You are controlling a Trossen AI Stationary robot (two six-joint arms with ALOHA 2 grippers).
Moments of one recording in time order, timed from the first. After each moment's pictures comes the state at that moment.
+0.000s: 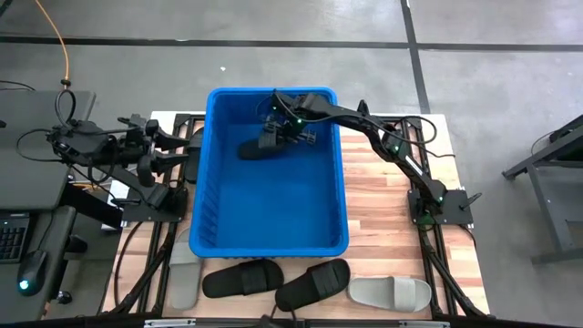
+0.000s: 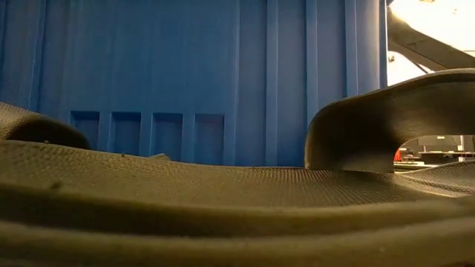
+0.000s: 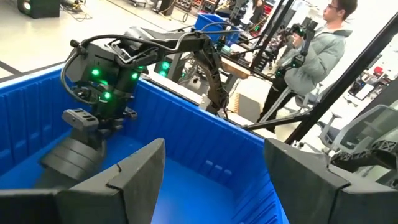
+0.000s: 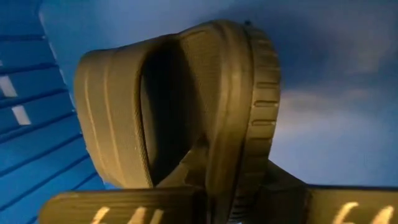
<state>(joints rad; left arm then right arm) -0.33 0.57 1.22 -0.90 -0.61 -0.55 -0.44 2.41 2.32 -1.10 -0.17 1.30</state>
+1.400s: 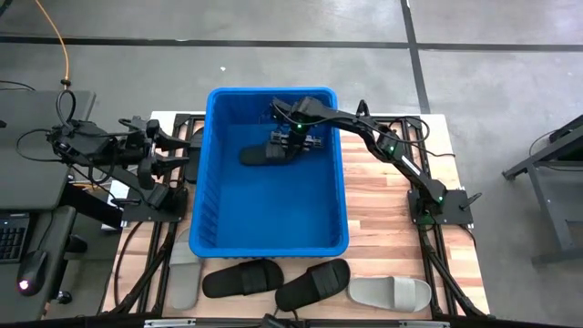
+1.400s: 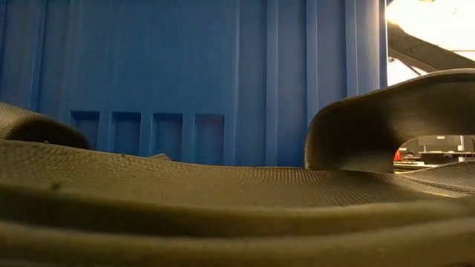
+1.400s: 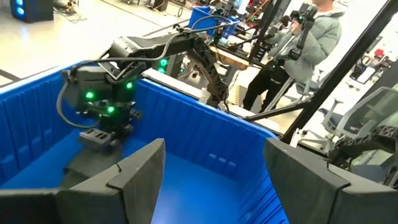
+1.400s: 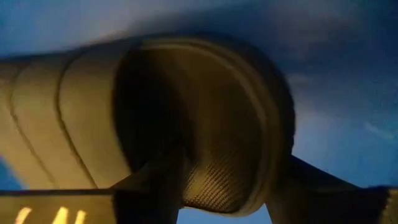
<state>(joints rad) -0.33 0.57 1.22 -0.92 -0.58 -0.50 -0.44 2.47 2.33 -1.21 -0.20 1.18</state>
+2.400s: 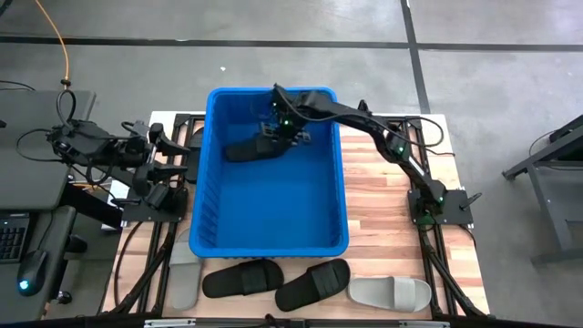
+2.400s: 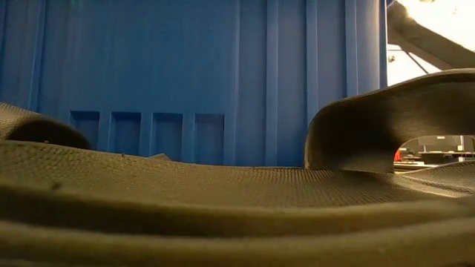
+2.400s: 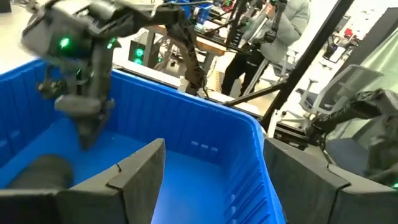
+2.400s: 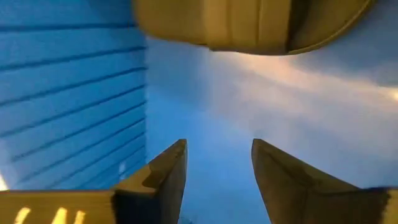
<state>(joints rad) -0.33 0.57 1.22 -0.92 -0.46 -0.45 -0.41 2.35 2.36 -1.08 -0.43 1.00</state>
